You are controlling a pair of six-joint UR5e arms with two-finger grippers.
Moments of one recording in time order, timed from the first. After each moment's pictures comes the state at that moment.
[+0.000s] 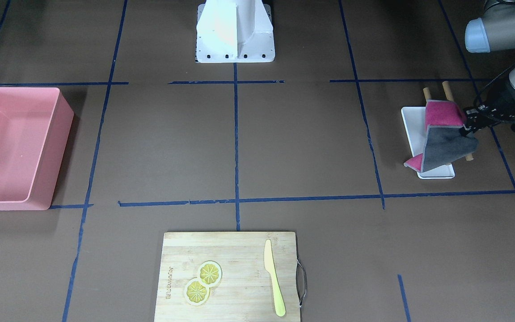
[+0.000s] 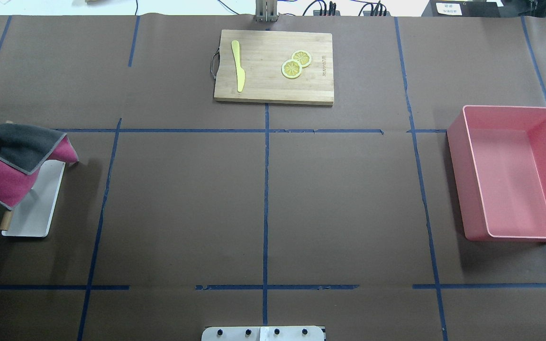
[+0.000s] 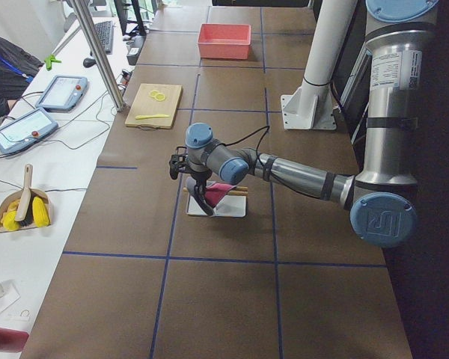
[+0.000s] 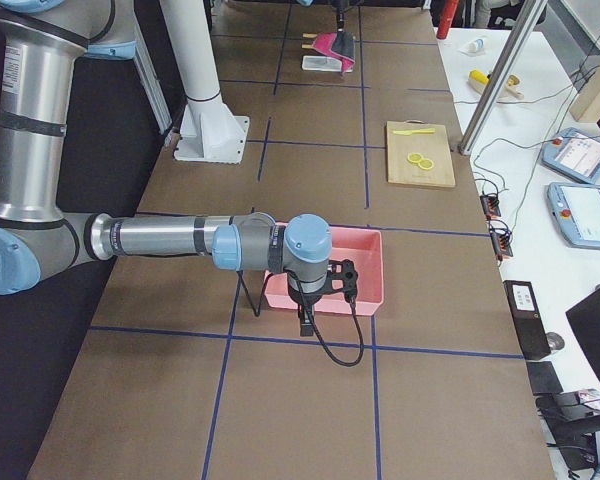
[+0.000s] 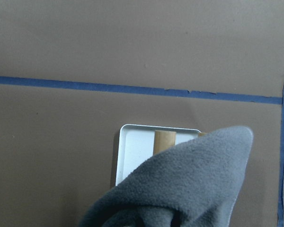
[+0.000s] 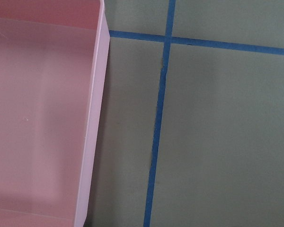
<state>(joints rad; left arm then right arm) -1.14 -1.55 -1.80 -1.91 -2.29 -0.74 1.54 -1.78 1.85 -1.61 2.34 -0.07</state>
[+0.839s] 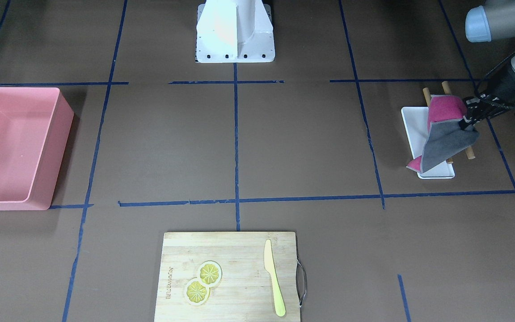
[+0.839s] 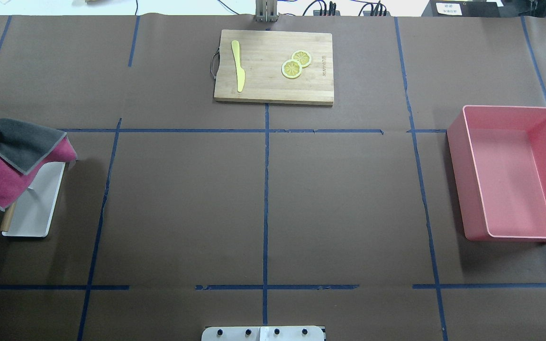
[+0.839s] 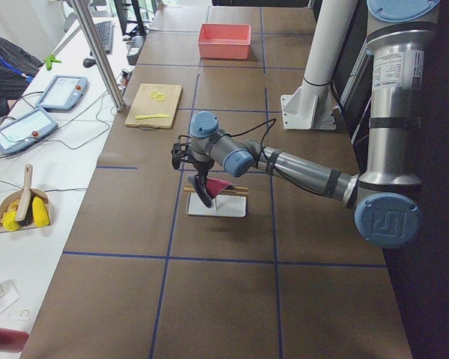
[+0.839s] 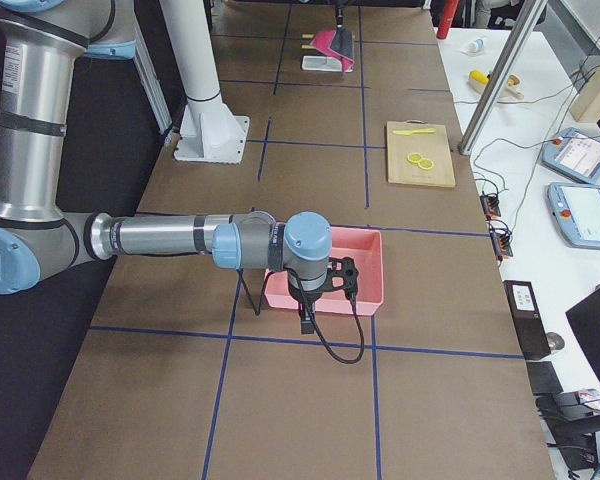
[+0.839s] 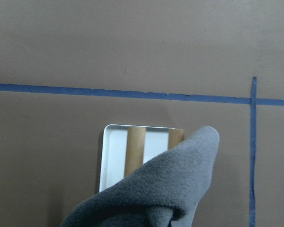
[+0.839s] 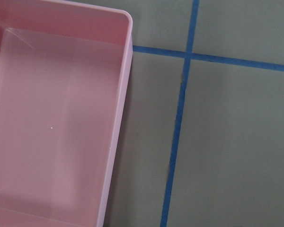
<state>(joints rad) -1.14 -1.55 -1.89 -1.91 -2.30 -0.83 1.54 -1.78 1.86 -1.54 2.40 -0.07</state>
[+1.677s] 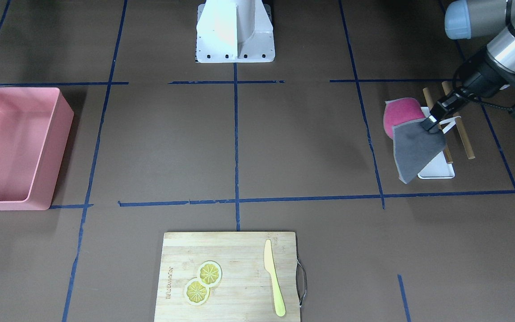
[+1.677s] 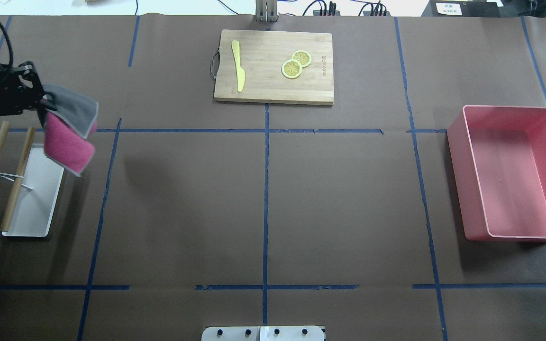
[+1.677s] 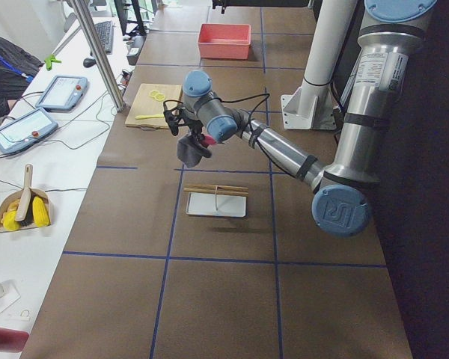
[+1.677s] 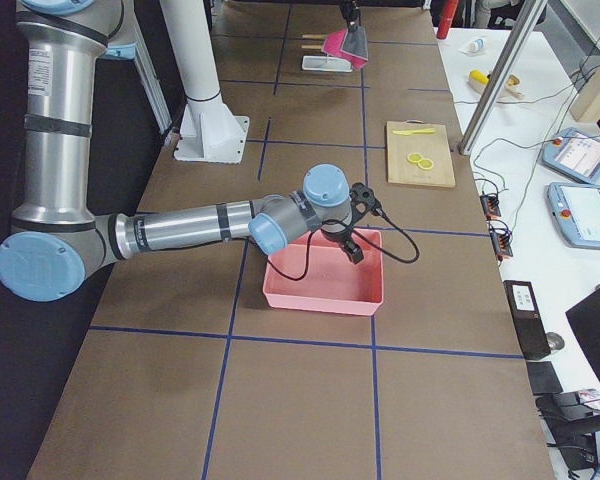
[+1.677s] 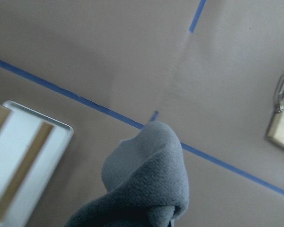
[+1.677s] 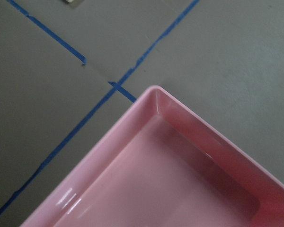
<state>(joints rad) -1.09 -1.78 -1.93 -1.91 -2.36 -1.55 1.31 -1.65 1.85 -1.11 2.43 -0.06</state>
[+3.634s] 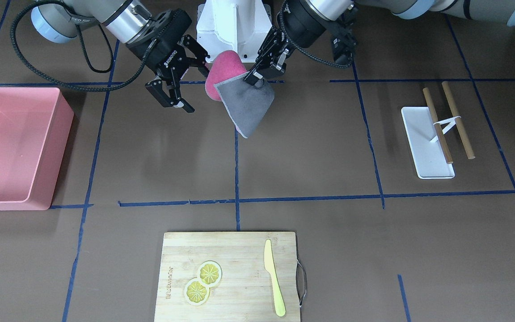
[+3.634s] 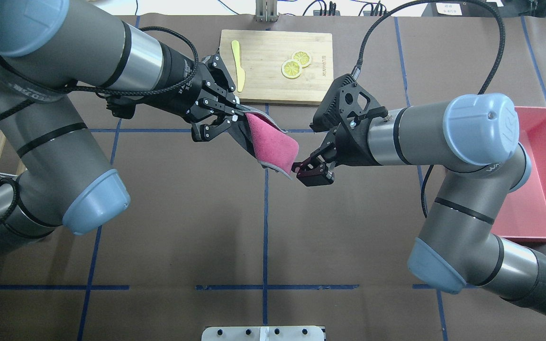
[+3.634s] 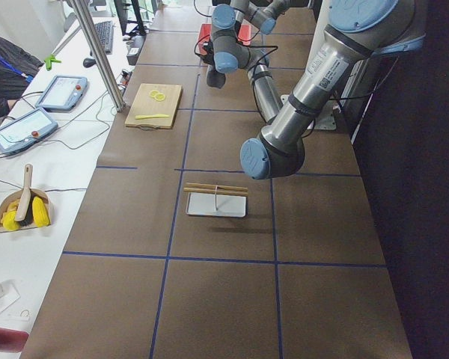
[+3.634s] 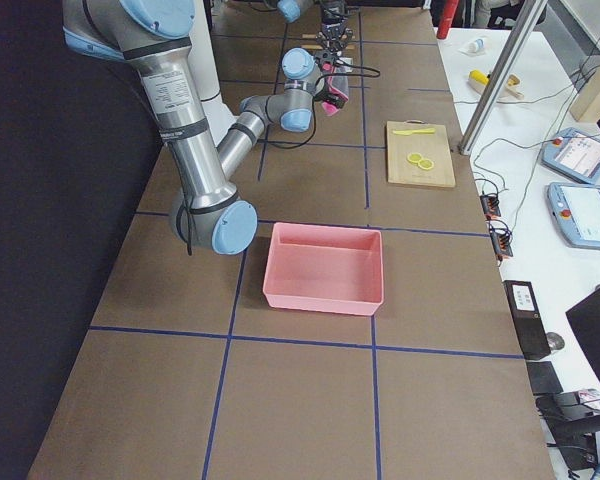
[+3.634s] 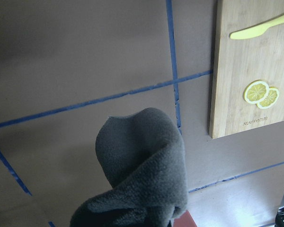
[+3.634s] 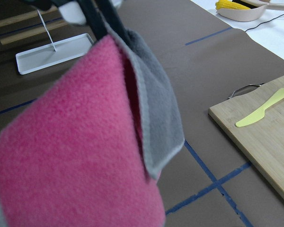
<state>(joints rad) -0.73 -2.25 -1.92 -1.95 -2.13 -2.80 0.59 -1.15 1.97 -0.96 1.86 0.32</state>
